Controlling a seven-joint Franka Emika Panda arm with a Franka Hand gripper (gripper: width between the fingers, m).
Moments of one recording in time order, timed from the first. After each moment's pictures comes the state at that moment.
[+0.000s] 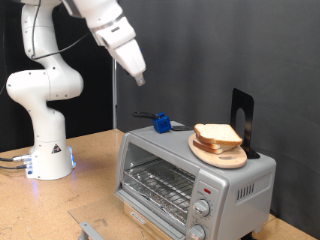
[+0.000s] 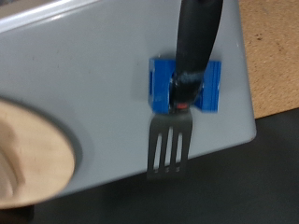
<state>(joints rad) -0.14 -0.48 0.13 -2.32 0.58 1.86 -0.69</state>
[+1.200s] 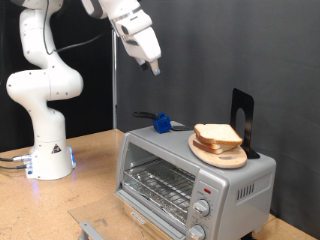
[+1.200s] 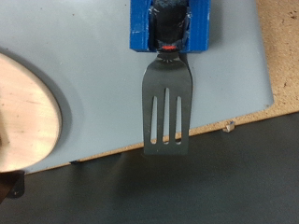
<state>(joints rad) -0.12 -0.62 0.29 -2.45 0.60 2.04 -0.58</state>
